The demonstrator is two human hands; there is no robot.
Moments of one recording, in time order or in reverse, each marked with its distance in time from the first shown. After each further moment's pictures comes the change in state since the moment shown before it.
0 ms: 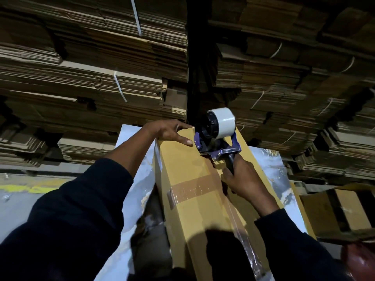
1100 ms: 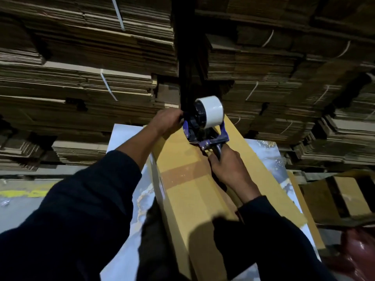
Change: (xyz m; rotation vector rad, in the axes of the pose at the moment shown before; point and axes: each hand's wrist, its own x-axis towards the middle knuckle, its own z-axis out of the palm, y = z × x) left_hand 0.029 0.035 0.015 0.510 0.533 -0.008; right_hand 0.020 -0.006 0.014 0.154 0.078 0.004
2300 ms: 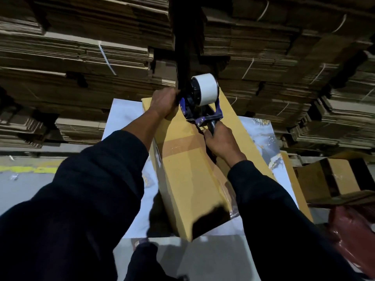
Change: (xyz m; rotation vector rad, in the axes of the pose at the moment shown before) left_hand -0.051 0.038 0.013 0.014 0.119 -0.134; right_hand -0.035 0.025 0.006 0.047 -0.030 0.044
